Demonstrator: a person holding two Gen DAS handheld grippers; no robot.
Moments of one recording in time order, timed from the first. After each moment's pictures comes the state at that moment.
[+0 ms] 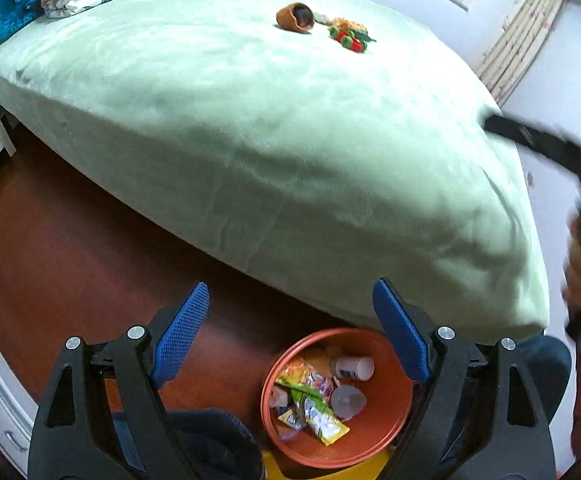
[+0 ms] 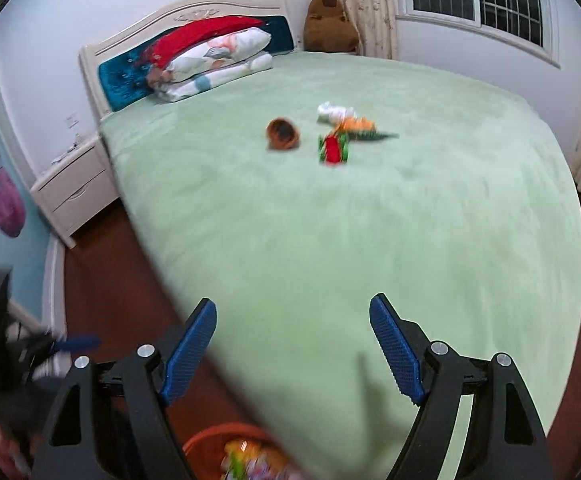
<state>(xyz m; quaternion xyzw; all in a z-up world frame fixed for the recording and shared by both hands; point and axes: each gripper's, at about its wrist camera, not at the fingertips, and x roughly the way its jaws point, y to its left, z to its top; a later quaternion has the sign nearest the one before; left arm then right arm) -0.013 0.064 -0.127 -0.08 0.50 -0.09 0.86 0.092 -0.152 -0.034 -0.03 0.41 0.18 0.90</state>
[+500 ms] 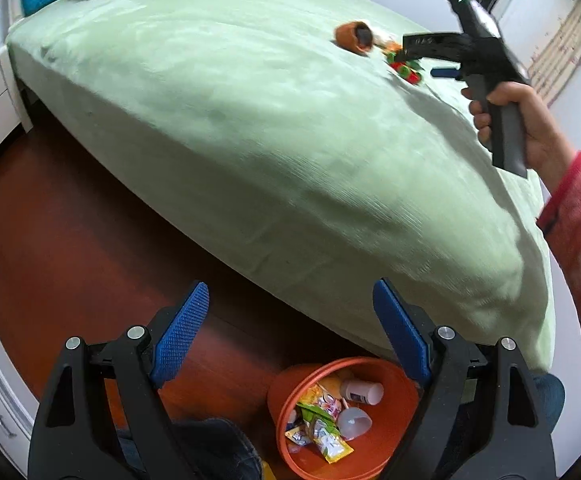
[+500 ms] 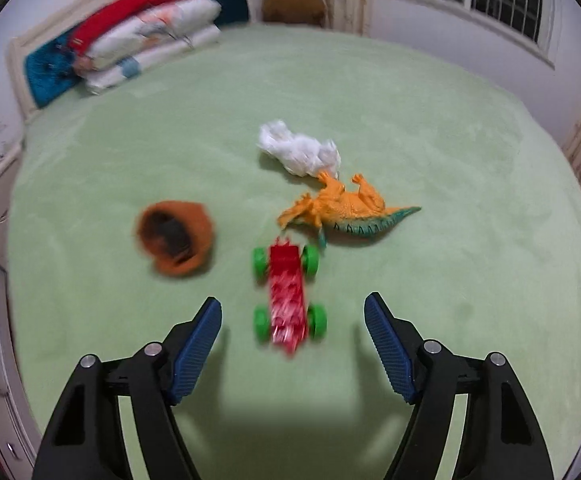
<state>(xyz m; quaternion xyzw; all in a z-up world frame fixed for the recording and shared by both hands) 0.018 0.110 -0.126 -0.12 0.50 -0.05 0.86 0.334 -0.093 -0.083 -0.05 0.48 0.08 0.87</state>
